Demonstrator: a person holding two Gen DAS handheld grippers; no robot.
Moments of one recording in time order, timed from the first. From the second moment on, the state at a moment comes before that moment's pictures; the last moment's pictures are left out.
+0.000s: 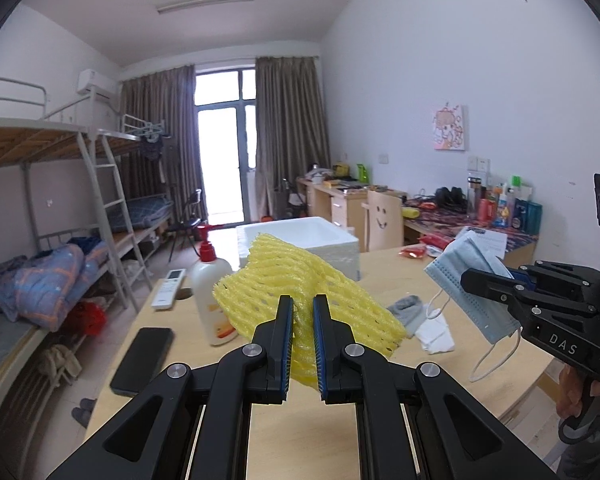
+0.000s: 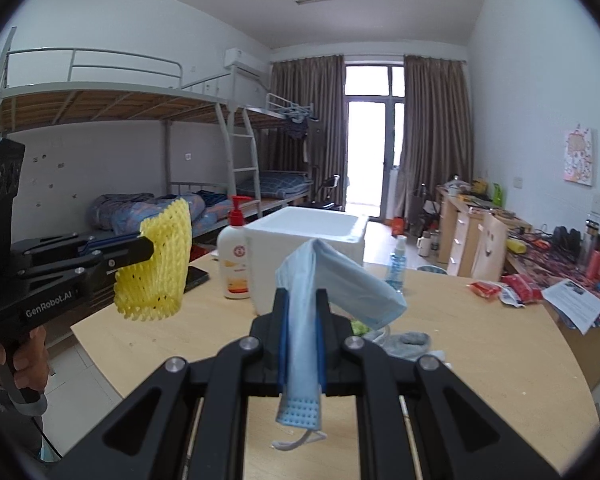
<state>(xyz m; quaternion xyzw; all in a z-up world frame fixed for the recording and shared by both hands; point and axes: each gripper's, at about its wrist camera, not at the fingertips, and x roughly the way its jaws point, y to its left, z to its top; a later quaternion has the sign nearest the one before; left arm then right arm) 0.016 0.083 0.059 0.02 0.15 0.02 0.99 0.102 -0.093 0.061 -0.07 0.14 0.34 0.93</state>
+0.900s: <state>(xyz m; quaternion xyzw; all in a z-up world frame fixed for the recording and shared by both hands) 0.060 0.107 0.075 0.01 0.16 0.01 0.99 0.131 -0.055 0.082 -0.08 0.14 0.36 0.92</state>
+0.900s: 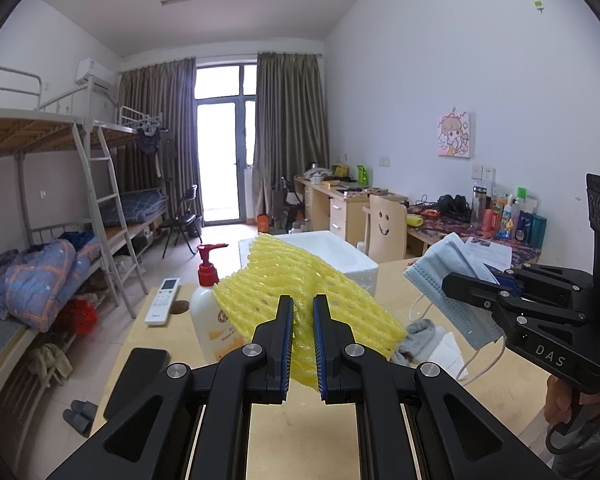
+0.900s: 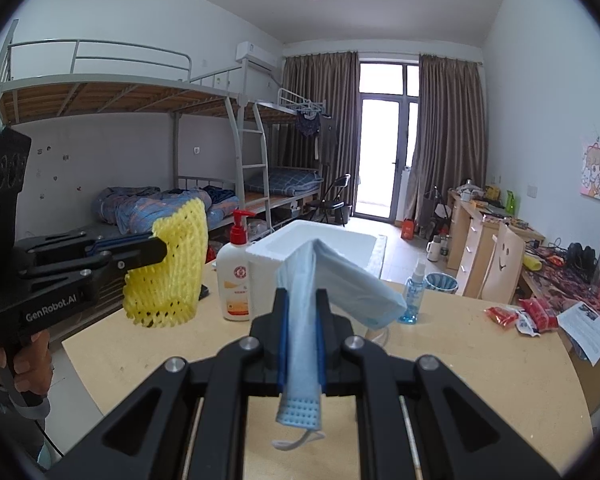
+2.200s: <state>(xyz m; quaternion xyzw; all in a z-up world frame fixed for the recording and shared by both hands) 0.186 0.128 0.103 0.00 0.19 -0.01 0.98 0.222 -0.013 0.117 -0.13 0.15 0.34 0.92</state>
